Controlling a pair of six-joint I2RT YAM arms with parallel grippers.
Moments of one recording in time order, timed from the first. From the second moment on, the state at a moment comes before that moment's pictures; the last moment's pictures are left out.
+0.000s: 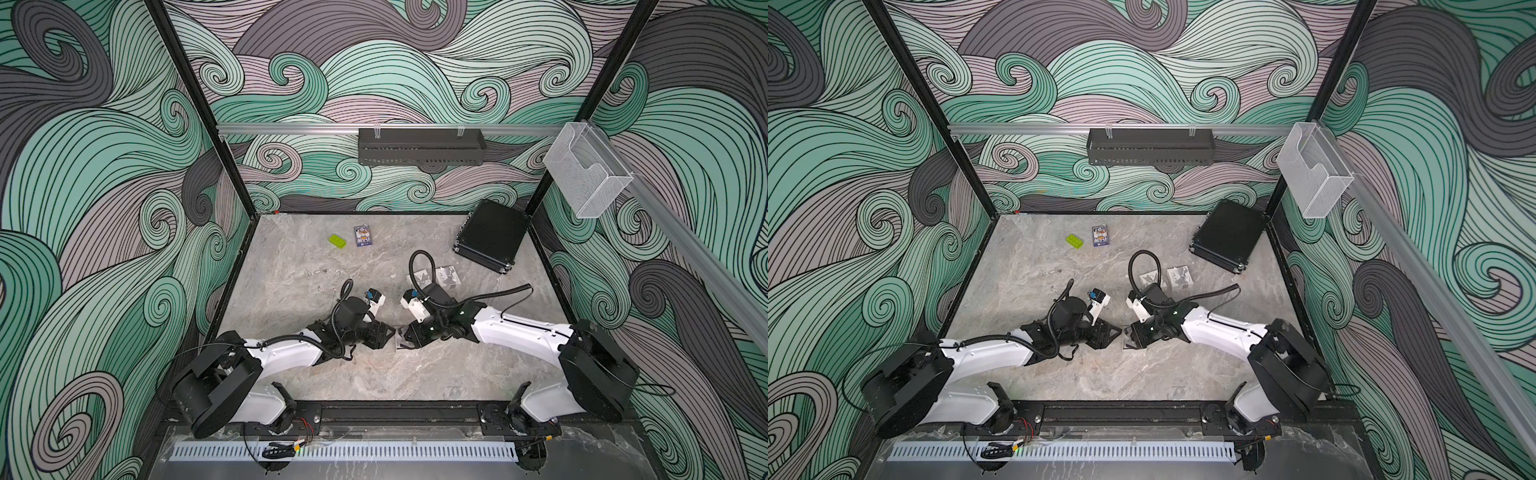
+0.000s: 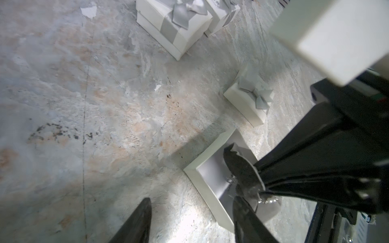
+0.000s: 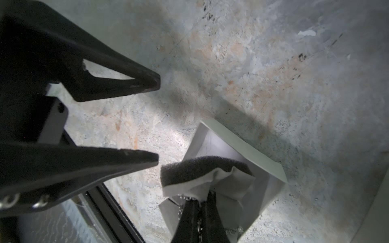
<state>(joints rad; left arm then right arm) -0.77 1.33 0.47 0.17 0.19 -0.40 0.79 1.45 0.78 -0.35 -0.33 0.34</state>
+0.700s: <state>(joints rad) -0.77 1.06 0.46 0.14 0.37 -0.34 0.67 1.16 0.80 -0.34 -0.60 0.38</state>
